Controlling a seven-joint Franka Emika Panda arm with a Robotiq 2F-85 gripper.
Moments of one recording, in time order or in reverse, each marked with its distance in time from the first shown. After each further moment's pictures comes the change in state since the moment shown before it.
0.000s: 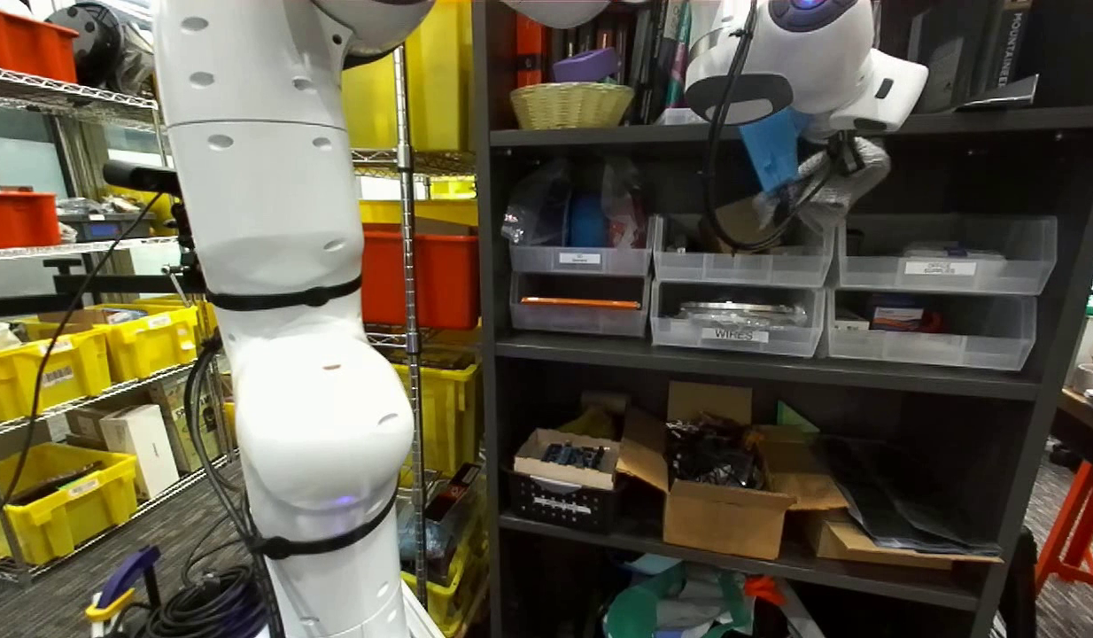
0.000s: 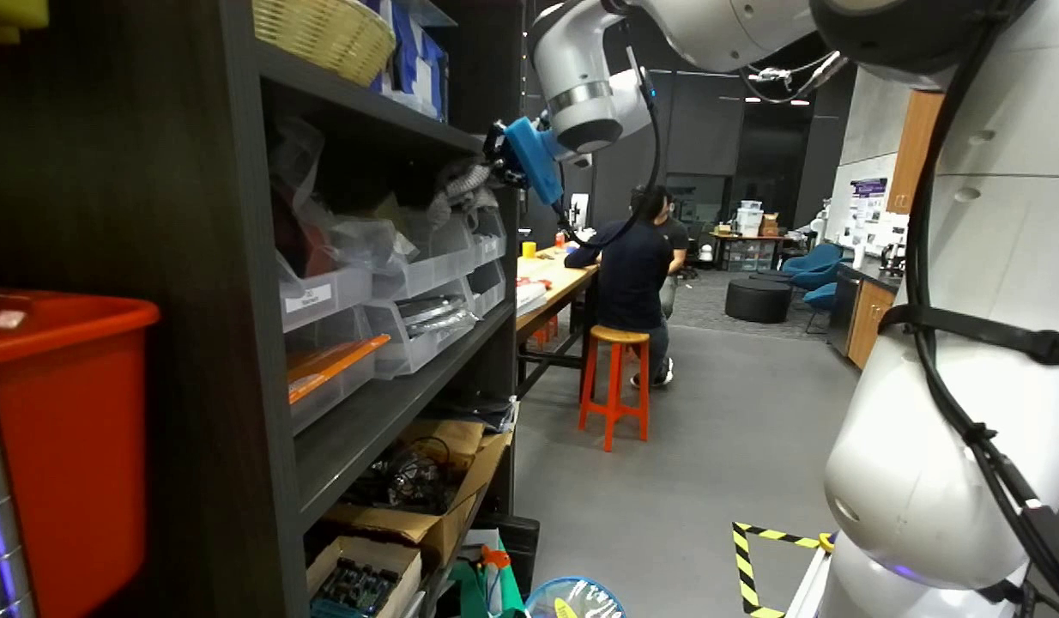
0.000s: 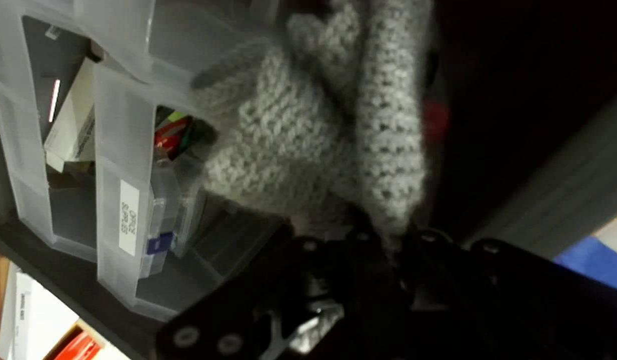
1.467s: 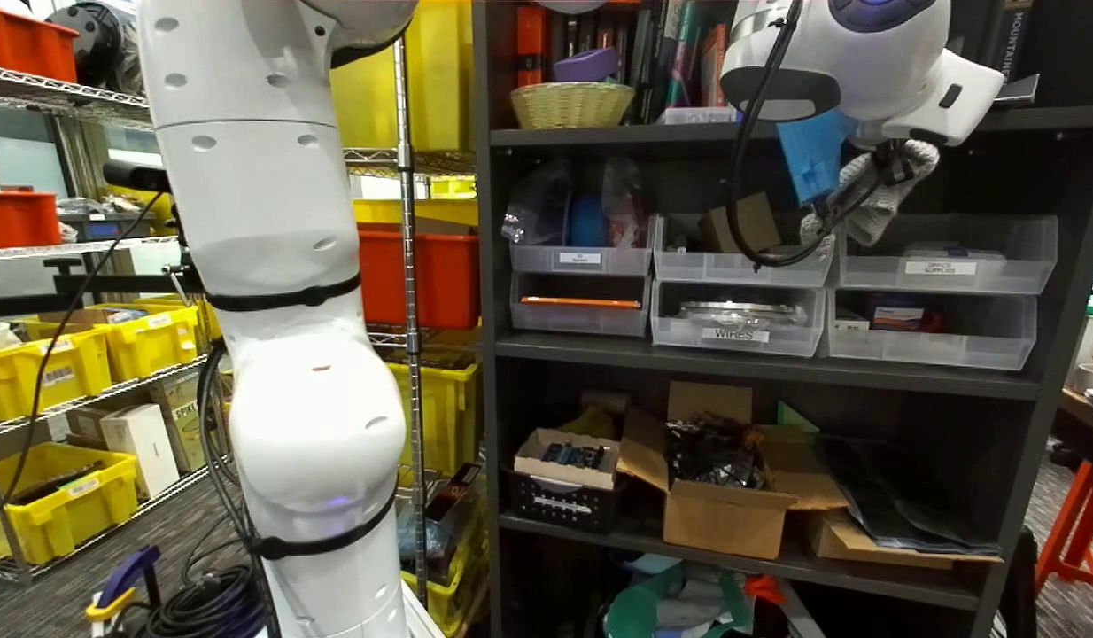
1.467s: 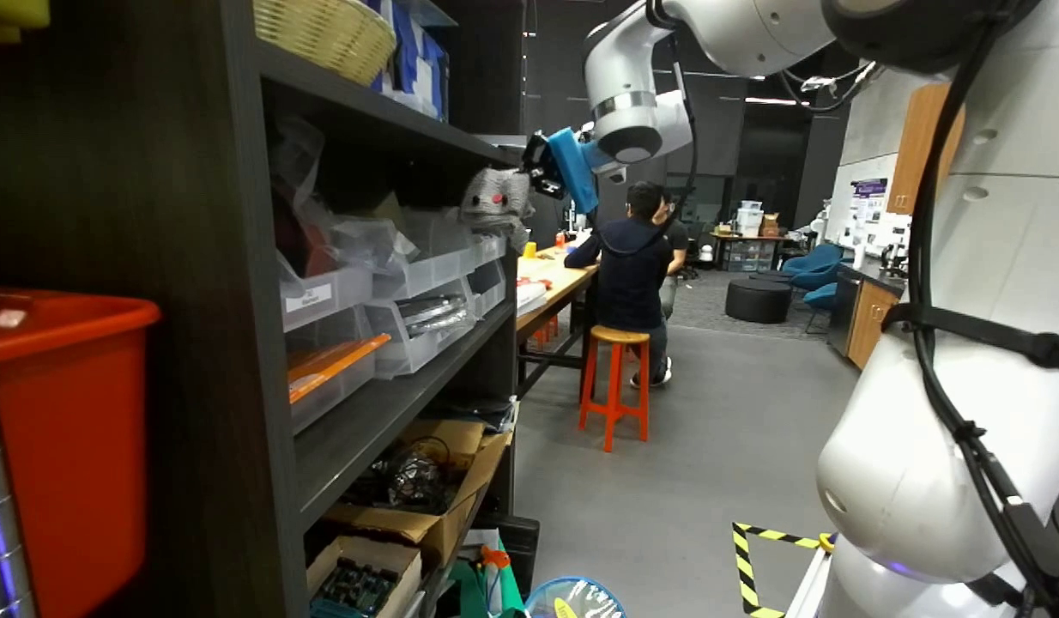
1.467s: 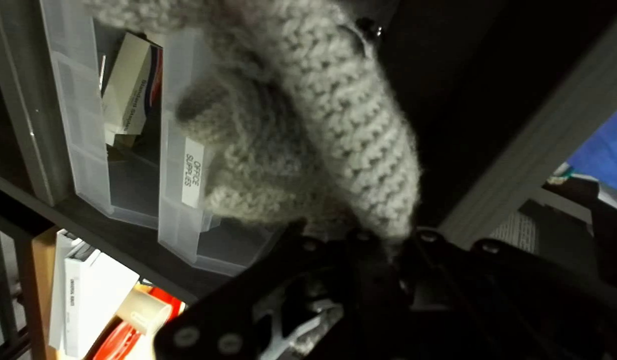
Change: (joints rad) arm -0.062 -0.032 -0.093 -0.050 0.118 -0.138 -0.072
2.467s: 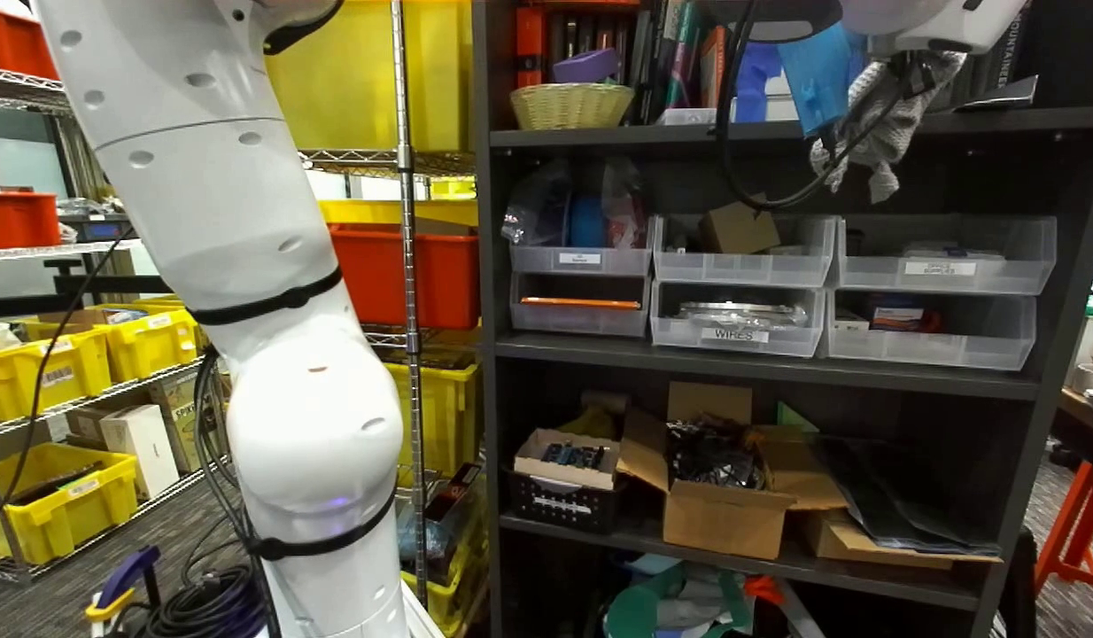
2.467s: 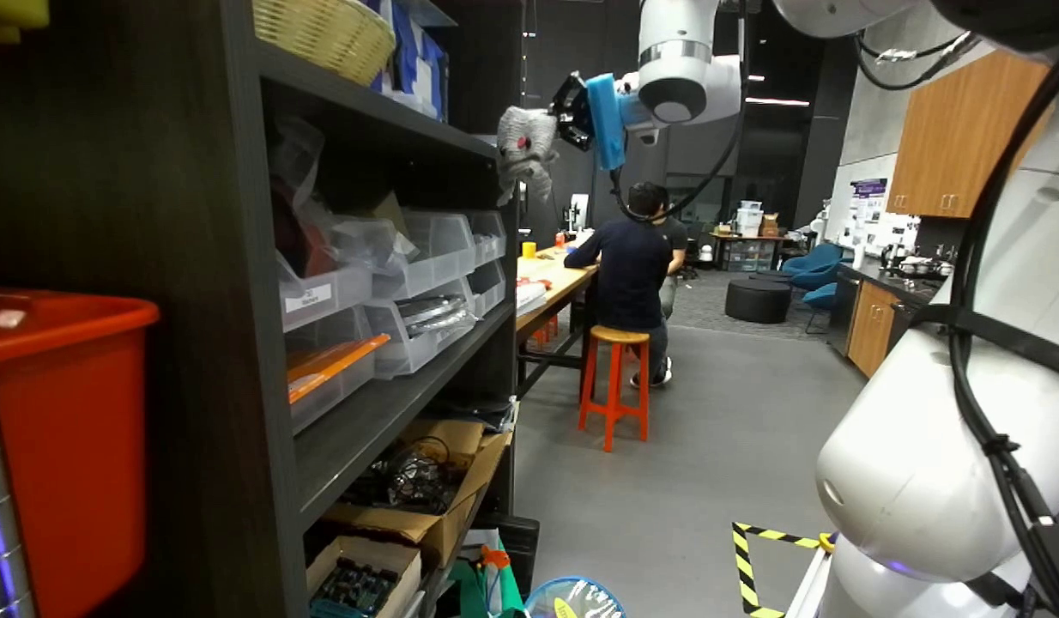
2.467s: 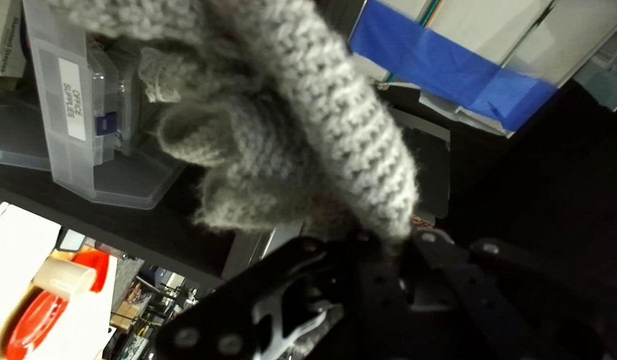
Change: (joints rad) arm -0.010 -0.167 -0.043 -0.027 0.117 -0.060 -0.063
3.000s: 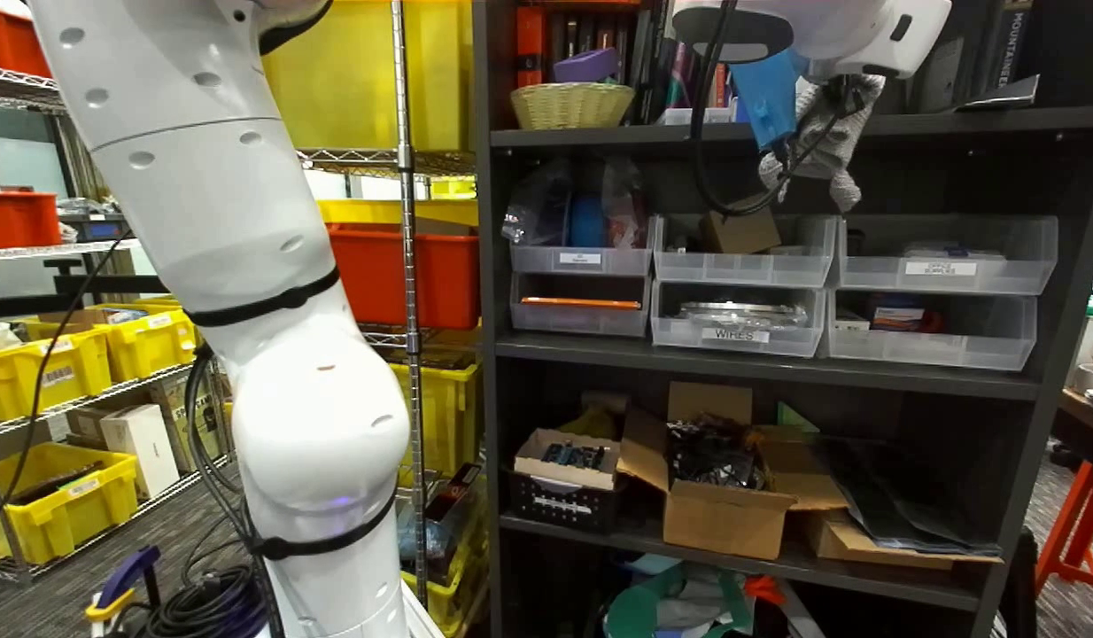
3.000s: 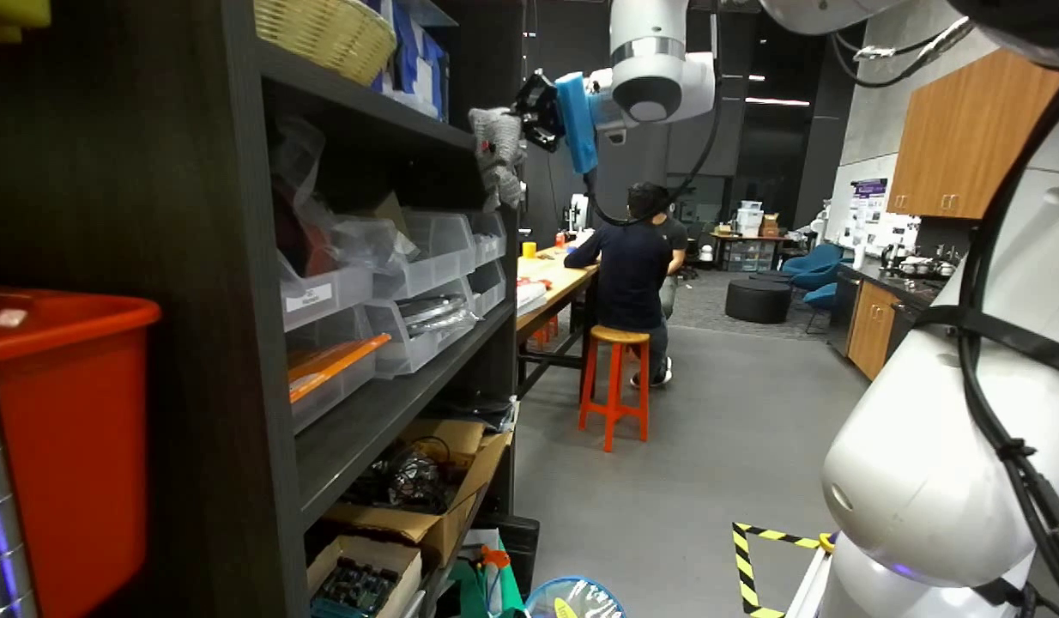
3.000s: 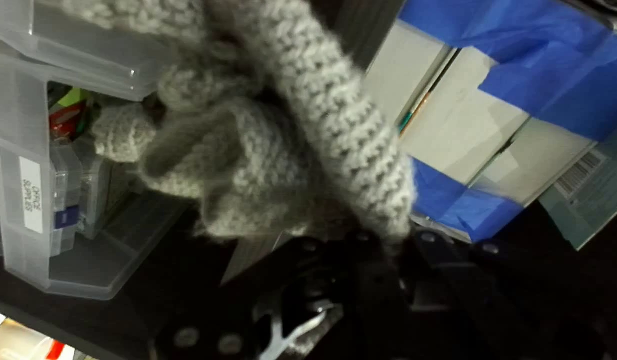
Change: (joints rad) arm 0.045 -0.008 0.060 -0.025 -0.024 -0.020 -0.014
